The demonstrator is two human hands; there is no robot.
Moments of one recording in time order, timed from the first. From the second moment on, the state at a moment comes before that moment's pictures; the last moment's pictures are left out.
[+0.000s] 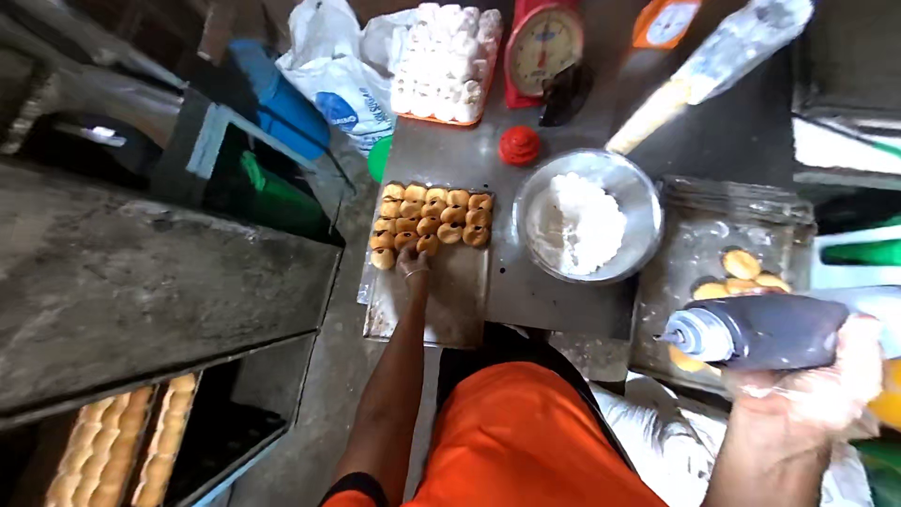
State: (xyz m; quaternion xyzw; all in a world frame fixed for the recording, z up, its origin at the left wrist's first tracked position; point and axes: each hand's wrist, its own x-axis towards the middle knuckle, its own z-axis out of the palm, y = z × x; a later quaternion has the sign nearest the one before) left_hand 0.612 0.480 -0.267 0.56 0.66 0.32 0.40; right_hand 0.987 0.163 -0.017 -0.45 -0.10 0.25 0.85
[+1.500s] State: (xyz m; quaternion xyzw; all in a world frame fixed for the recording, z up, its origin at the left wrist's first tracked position) left_hand 0.908 0.259 -0.029 0.49 0.18 0.12 0.84; right_hand 1.112 0.084 -0.018 -0.25 -0.03 0.19 0.95
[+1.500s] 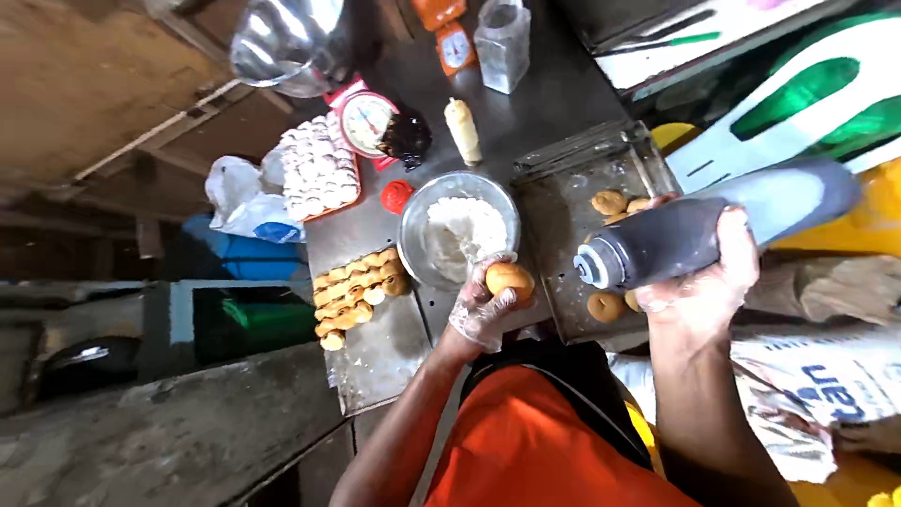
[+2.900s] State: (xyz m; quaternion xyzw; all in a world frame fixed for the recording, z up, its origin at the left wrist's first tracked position) left_hand 0.751 0.286 0.009 0.71 0.23 0.27 0.61; right_hand 0.961 0.219 0.033 -0.35 -0.32 0.29 0.83
